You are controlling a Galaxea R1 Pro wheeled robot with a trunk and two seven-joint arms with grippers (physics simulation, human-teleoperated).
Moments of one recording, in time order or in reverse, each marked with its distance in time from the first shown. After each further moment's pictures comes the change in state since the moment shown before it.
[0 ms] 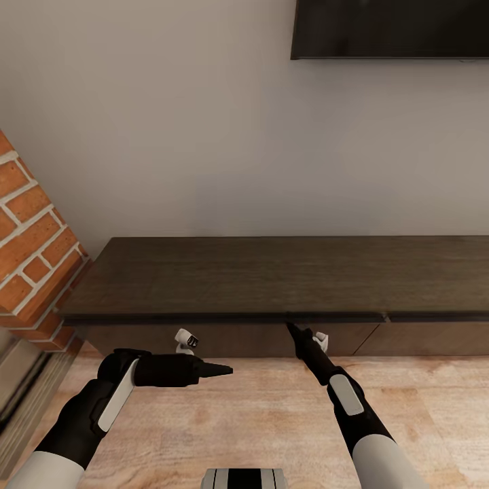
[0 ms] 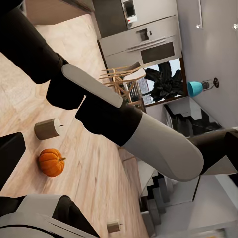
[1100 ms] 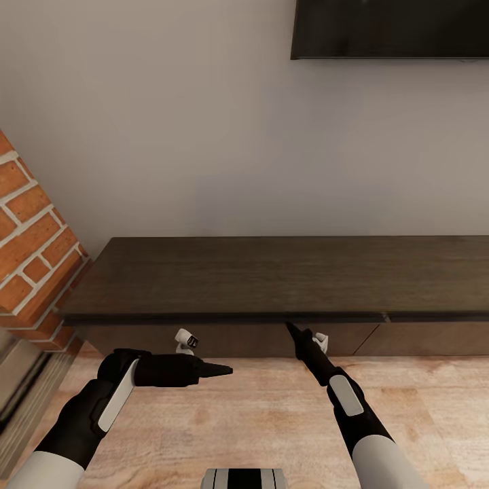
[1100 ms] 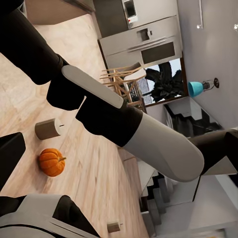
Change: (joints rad) left arm 0.000 0.000 0.000 0.001 0.000 0.000 0.002; right arm 0.001 0.002 -0.002 0.004 -0.005 0.003 0.001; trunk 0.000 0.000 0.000
